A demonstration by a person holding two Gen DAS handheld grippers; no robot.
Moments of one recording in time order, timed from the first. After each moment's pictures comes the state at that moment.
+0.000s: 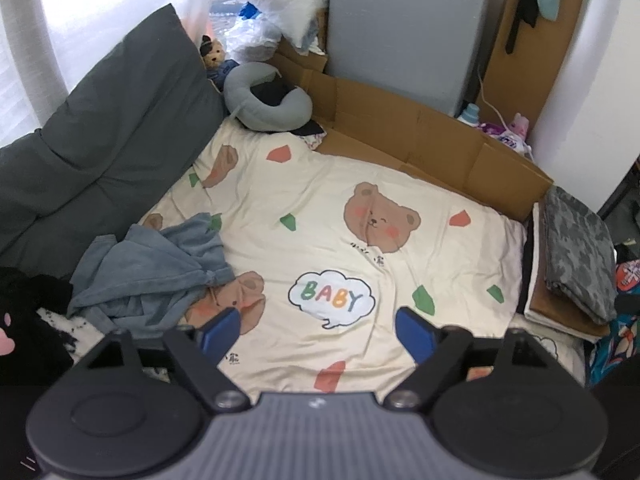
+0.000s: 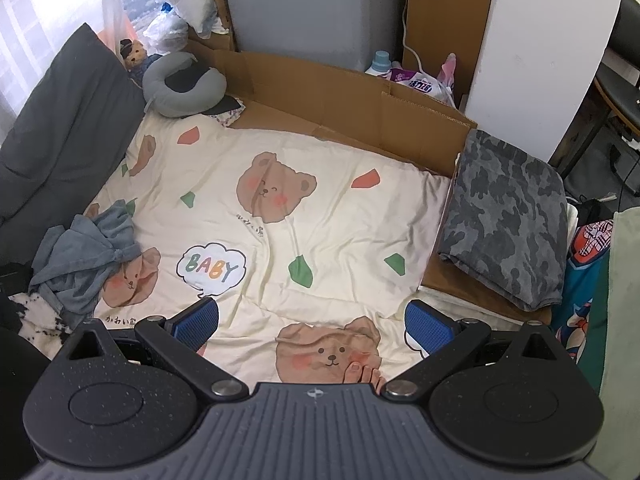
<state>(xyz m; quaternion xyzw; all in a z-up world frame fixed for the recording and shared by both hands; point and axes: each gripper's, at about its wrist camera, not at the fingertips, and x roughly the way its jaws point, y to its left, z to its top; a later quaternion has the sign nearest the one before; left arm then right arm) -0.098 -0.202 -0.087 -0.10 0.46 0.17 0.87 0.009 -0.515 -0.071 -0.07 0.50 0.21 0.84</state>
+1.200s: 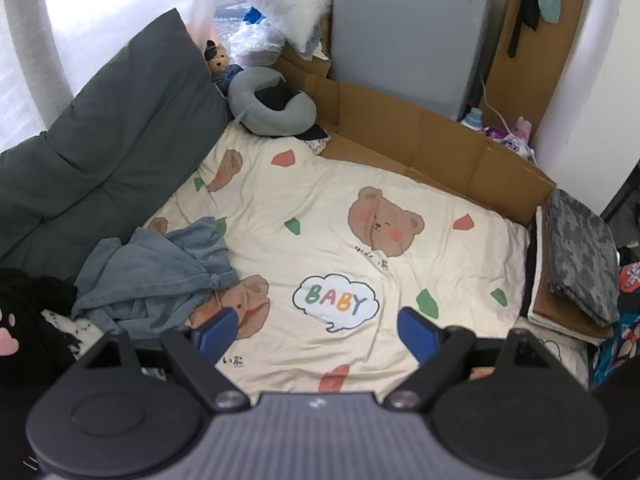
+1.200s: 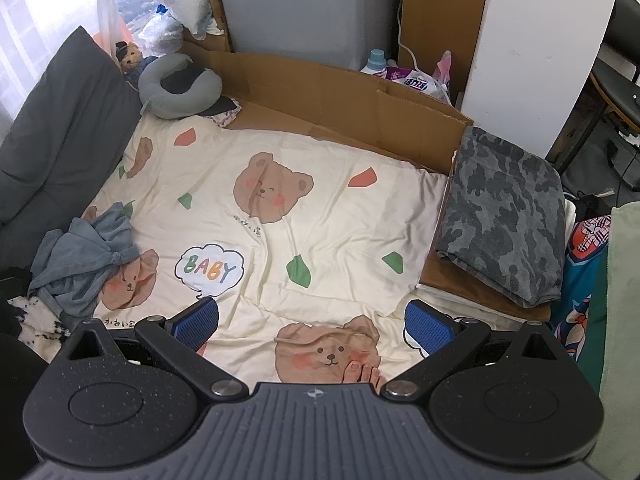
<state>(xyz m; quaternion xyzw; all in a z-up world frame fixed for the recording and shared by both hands) -0.102 -0.206 -0.088 -0.09 0.45 0.18 0.87 0.010 -0.517 -0.071 -0.07 0.50 0.20 0.84</state>
